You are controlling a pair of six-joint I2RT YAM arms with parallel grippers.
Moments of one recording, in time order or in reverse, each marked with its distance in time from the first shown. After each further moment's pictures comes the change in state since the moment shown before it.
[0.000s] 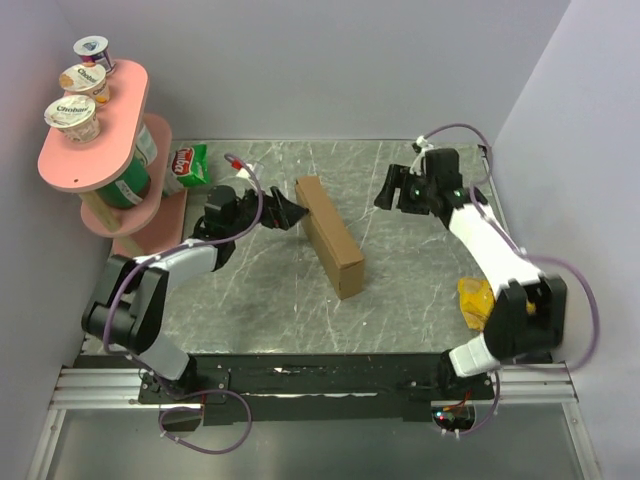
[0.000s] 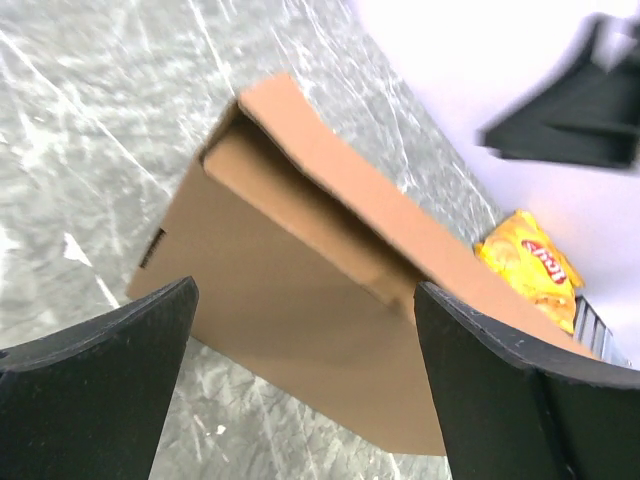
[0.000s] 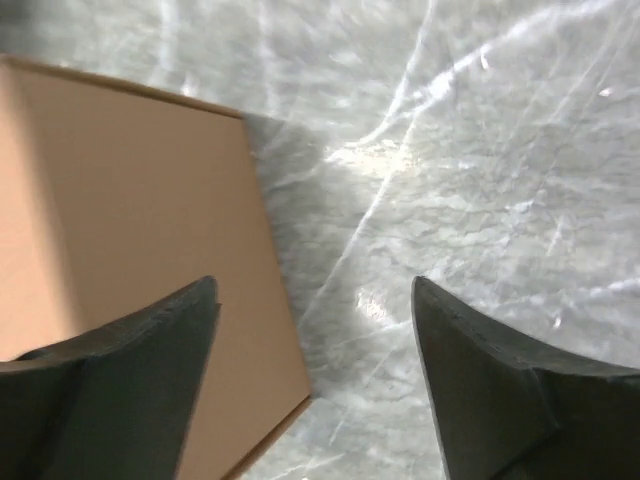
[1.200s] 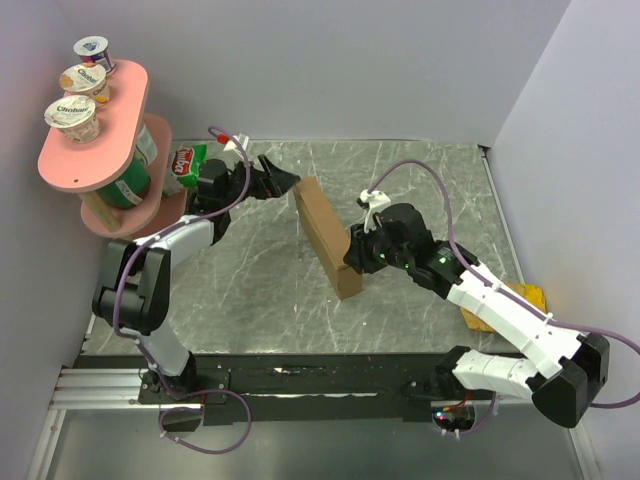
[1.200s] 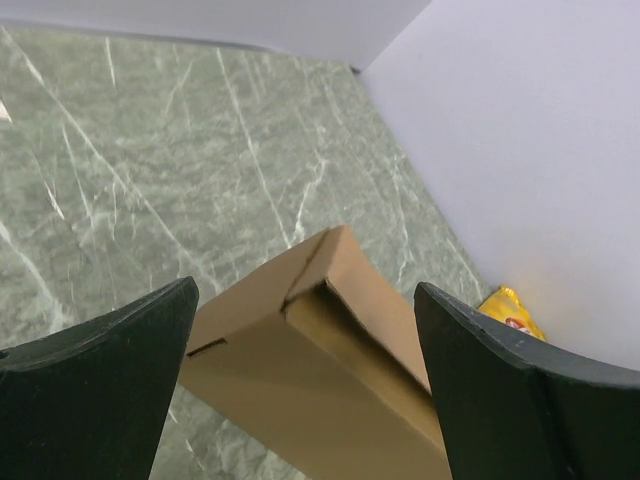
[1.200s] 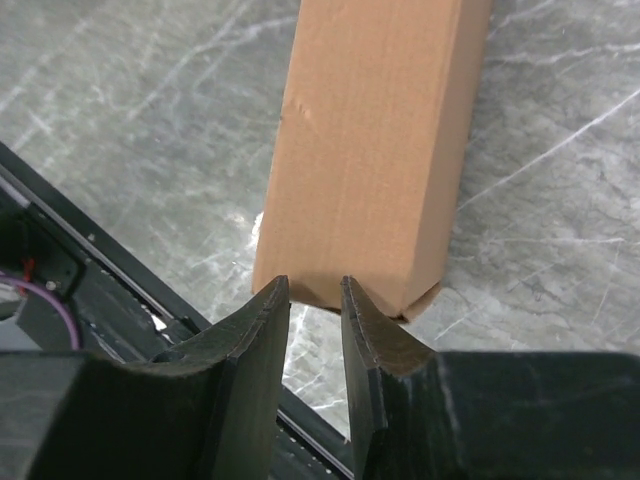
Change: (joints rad) left arm 0.094 0.086 0.217 -0.054 0.013 -0.116; right arm 0.531 -0.440 -0.259 -0.065 0.180 -0.005
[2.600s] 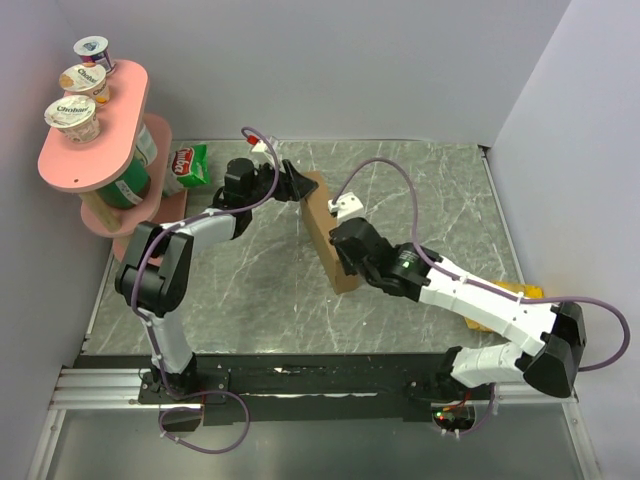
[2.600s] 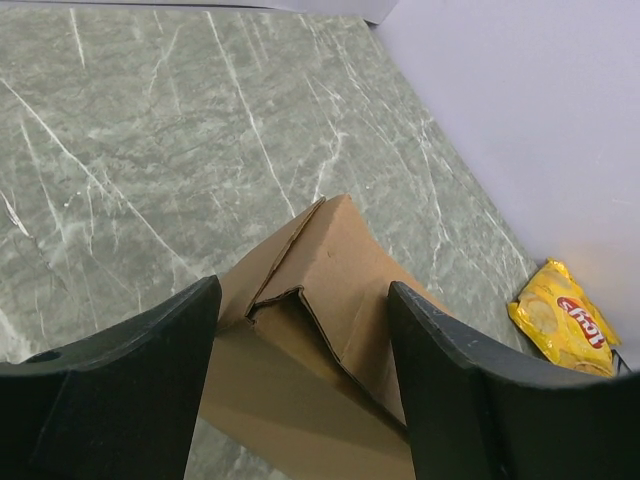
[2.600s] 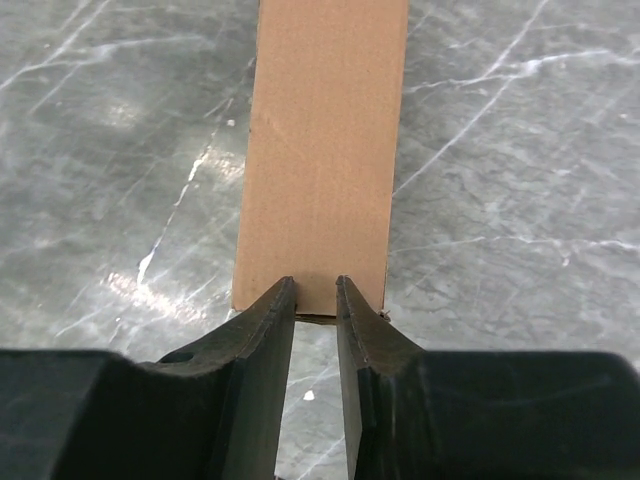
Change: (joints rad) left arm -0.104 0.184 0.122 -0.030 -0.059 0.116; right arm 0.248 0.193 0.111 -0.072 0.519 -0.032
